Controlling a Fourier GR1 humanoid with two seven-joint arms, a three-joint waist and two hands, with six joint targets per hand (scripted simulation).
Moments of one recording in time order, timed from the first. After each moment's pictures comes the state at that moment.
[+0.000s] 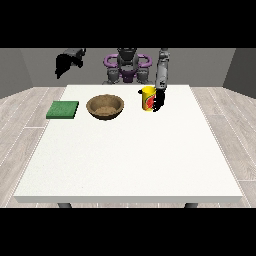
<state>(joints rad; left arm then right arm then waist) -0.49 0.03 0.13 -0.64 0.03 0.14 -0.89 -0.55 -0.25 -0.16 -1.40 -0.10 -0.09 -0.03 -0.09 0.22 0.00</state>
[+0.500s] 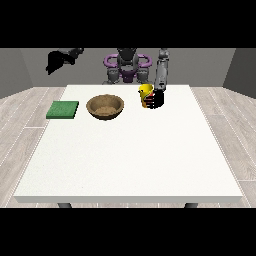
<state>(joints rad) -0.51 0.04 0.13 -0.56 0.00 0.23 -0.98 -0.53 -0.30 -0.22 -1.38 -0.14 -0.04 -0.03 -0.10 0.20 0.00</state>
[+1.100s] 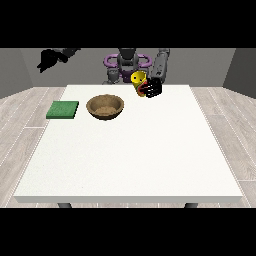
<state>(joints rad) -0.66 0.04 0.02 -0.63 -0.12 0.38 -0.70 -0.47 -0.37 -0.29 -1.20 -0.17 0.04 -0.12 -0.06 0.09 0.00</state>
